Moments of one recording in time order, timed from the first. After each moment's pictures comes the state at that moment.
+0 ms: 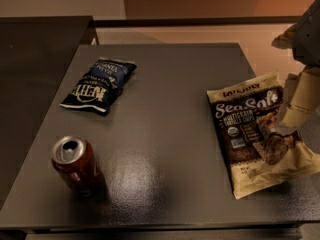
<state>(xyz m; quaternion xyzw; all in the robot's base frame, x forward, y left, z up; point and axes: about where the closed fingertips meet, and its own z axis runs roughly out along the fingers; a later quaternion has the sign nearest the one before) 0.438 -0.217 0.976 -0.60 0.78 -0.03 0.16</state>
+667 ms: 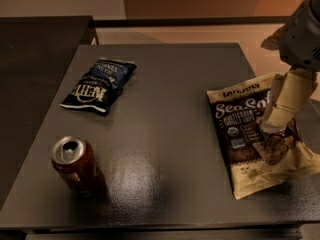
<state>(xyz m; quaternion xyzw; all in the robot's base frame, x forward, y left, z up) 0.447 -0.201 0.968 -0.60 0.78 -0.02 0.17</state>
